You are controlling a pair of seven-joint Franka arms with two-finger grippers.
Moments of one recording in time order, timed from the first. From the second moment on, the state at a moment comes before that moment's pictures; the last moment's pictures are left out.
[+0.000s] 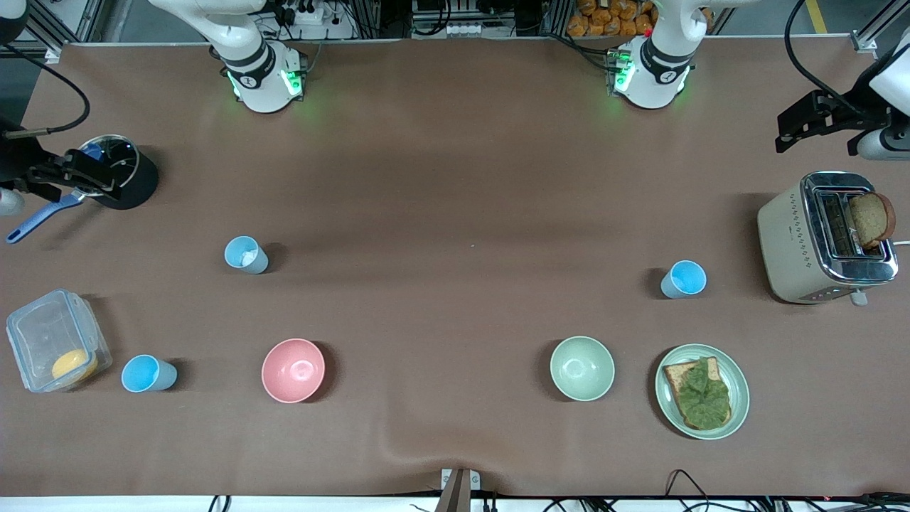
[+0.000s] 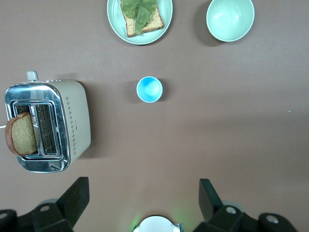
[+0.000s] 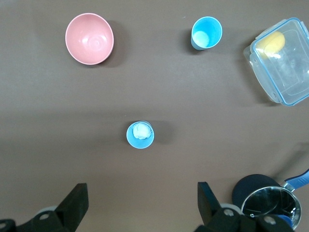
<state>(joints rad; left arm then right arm) -0.05 0.01 -0.06 -1.41 0.02 1.36 -0.03 -0.05 0.01 0.02 -1.58 0.03 1.56 -0.05</state>
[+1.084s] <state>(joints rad) 0.04 0.06 -0.04 -1.56 0.02 1.39 -0.02 -0.03 0.01 0.02 -1.58 0.01 1.56 -0.05</state>
